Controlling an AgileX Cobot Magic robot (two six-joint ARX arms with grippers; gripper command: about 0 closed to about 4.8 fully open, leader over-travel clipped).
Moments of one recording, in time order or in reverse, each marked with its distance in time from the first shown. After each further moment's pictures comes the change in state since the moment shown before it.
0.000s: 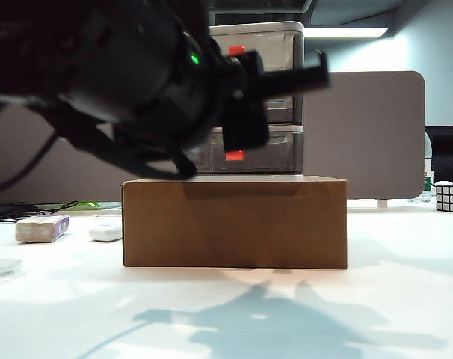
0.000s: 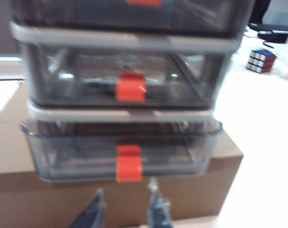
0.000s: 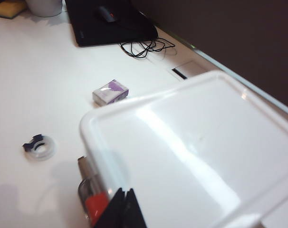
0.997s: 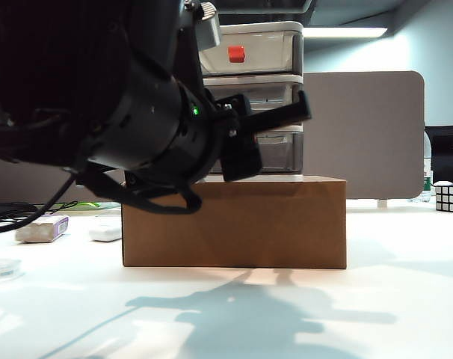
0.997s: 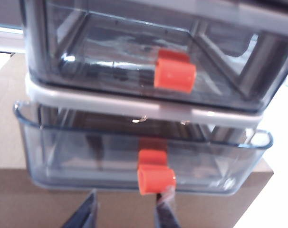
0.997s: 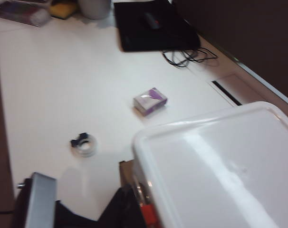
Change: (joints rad) left arm 0.113 0.082 0.004 0.055 0.117 -0.128; right arm -0.016 0.035 0.142 -0.159 -0.192 -0.058
